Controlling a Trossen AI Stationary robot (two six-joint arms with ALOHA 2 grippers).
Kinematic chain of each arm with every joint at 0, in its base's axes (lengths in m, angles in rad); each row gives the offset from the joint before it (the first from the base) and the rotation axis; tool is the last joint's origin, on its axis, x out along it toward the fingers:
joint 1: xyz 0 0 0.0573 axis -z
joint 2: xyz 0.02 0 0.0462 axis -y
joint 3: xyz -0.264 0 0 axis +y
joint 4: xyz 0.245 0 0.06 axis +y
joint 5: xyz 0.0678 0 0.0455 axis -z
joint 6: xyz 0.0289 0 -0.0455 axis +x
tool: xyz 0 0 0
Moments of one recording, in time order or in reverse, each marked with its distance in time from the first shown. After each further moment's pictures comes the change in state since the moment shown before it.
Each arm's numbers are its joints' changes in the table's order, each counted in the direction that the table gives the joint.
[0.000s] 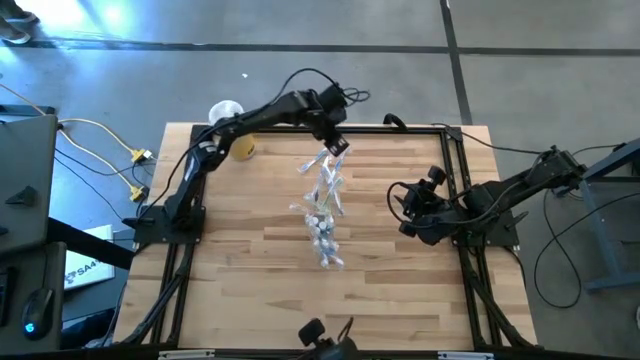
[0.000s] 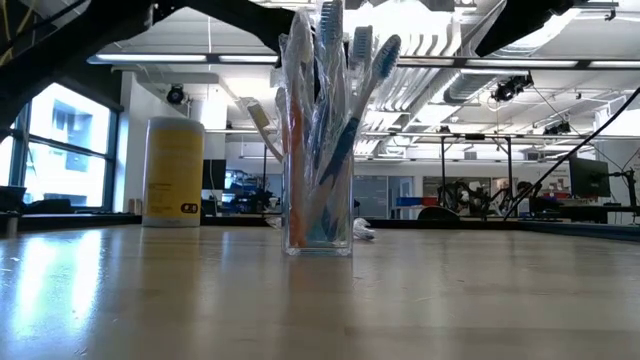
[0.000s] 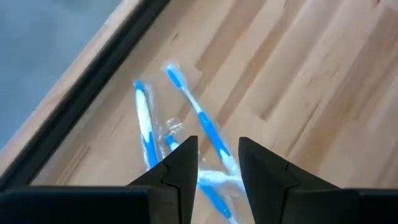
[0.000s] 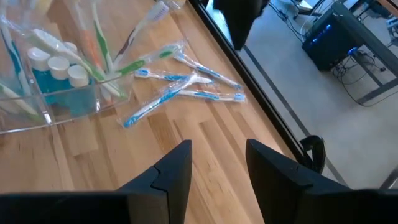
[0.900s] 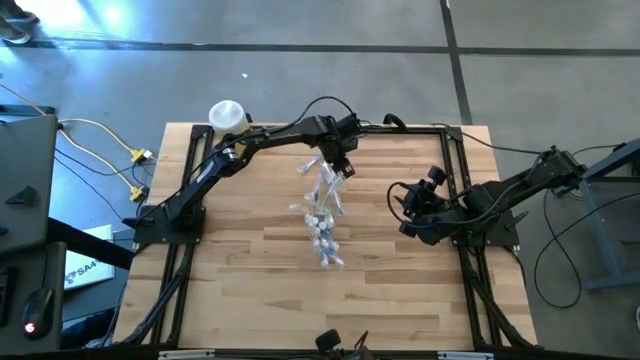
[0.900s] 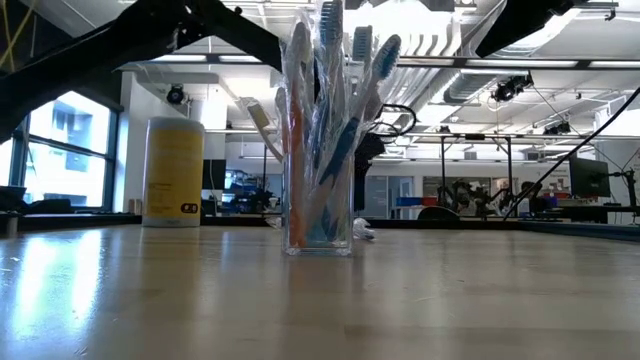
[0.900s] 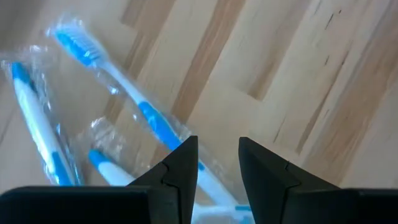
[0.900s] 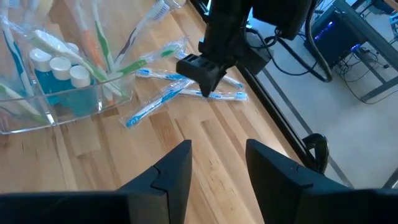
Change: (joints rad) left arm 0.076 -0.187 0.001 -0.059 0.038 0.077; right arm 0.000 0.000 0.000 0.002 -0.008 0.010
